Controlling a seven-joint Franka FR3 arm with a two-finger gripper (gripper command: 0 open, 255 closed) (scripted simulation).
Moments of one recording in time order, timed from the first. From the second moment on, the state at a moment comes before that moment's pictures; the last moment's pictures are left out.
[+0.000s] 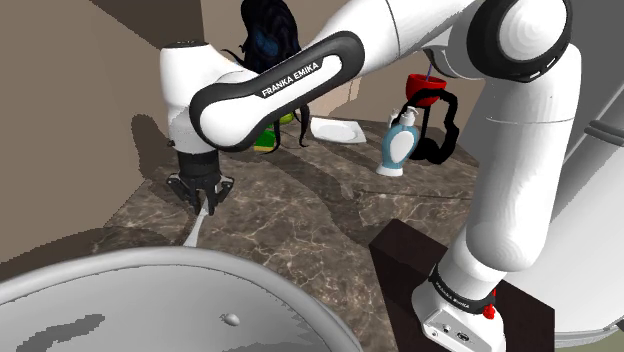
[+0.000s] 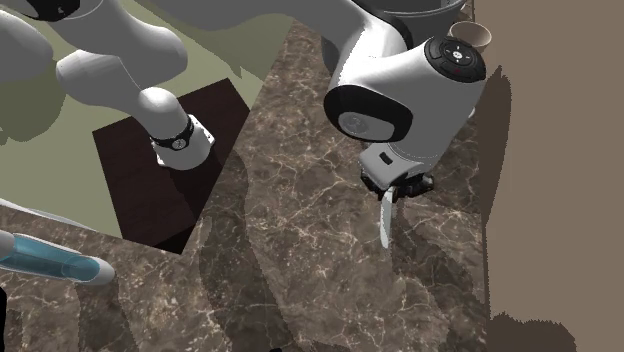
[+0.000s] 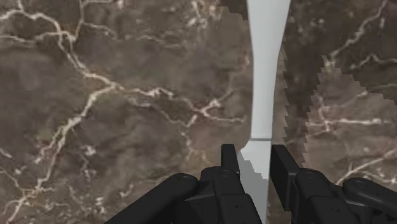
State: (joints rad) arm -0.01 0.32 0.65 -1.89 -0.21 2.17 1.48
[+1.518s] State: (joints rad) arm -0.03 0.22 0.68 -1.69 -0.13 1.89 1.43
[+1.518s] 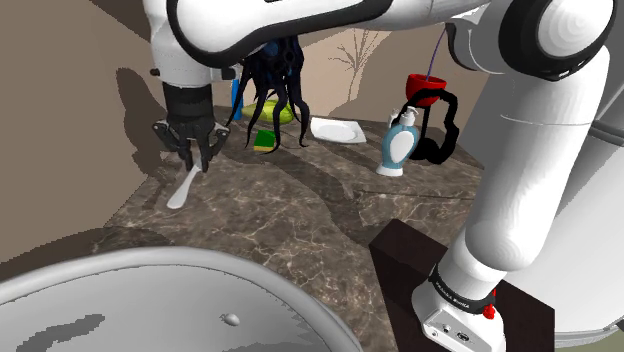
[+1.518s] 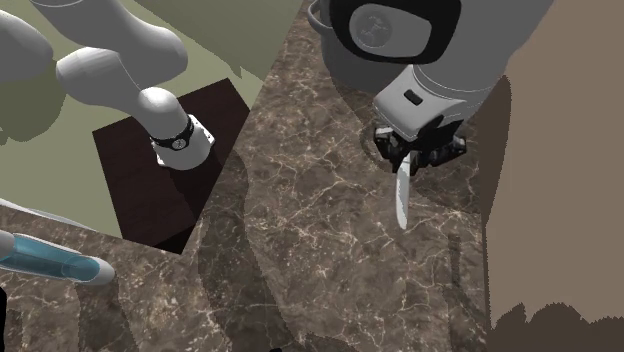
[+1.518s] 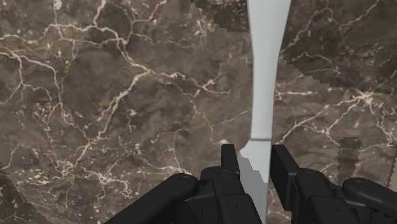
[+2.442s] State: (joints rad) arm -0.01 0.22 0.69 -1.50 -0.13 1.70 1.43
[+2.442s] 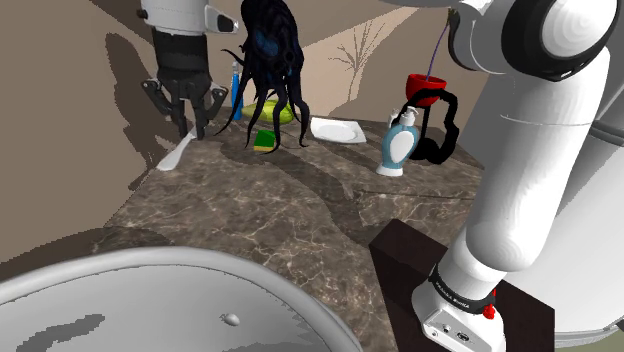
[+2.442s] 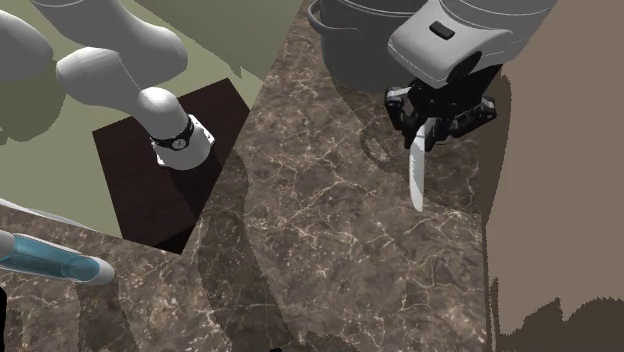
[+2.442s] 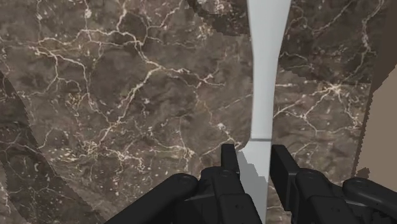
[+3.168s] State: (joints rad) arm 0.03 0.27 0.69 -1.29 -0.16 1.53 1.44
